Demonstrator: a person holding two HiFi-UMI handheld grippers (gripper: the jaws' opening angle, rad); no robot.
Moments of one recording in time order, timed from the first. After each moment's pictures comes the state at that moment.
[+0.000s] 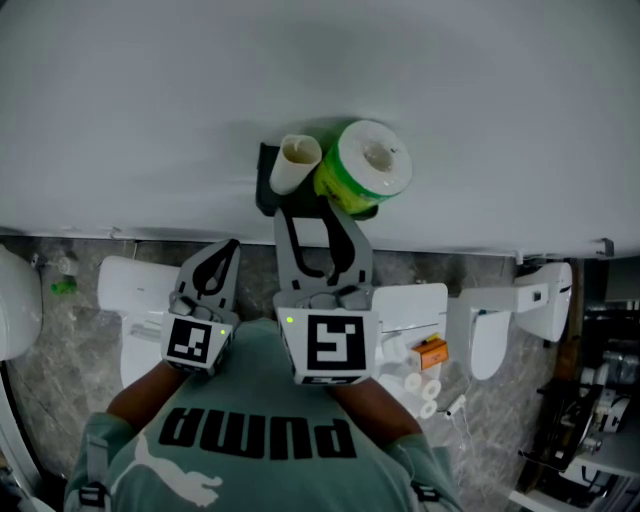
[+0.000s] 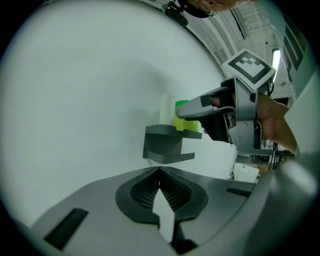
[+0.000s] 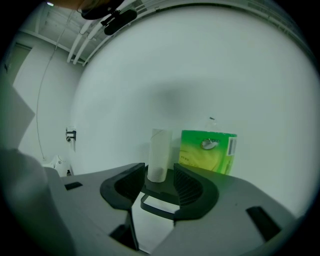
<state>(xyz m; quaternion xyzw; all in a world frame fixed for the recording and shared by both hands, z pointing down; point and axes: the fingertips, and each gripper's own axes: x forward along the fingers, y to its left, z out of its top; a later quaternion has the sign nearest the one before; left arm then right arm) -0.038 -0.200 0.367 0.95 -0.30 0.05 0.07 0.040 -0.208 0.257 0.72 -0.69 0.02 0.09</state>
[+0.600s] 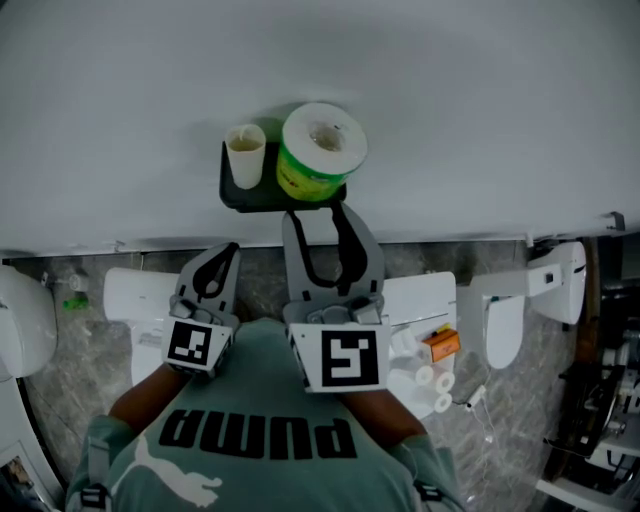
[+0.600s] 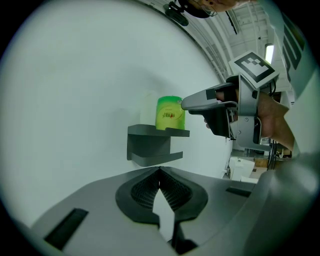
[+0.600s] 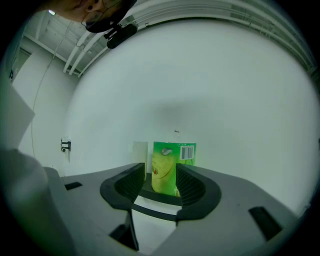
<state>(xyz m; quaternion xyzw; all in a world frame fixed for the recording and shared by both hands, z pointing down) -0.006 -0.174 0.362 0.96 -0.28 0.07 0.05 0.084 -0.162 0.236 0.74 -0.67 0.00 0.02</state>
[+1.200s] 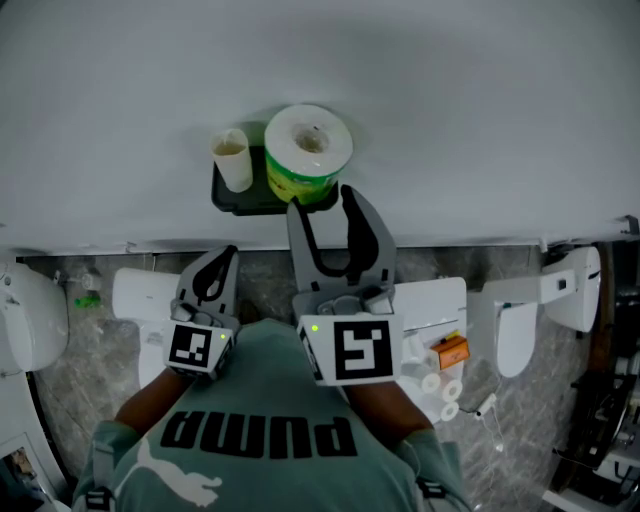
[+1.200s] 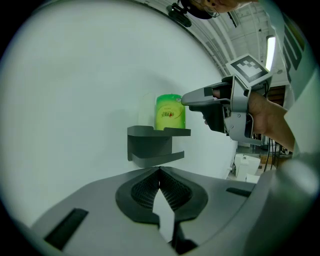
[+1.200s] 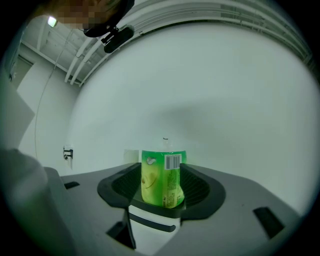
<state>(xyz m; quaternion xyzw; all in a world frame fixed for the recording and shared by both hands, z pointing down) 0.000 -0.170 0.359 0.95 -0.31 0.09 0.04 0.111 -0.164 0.220 0.73 -0.69 0.00 -0.02</state>
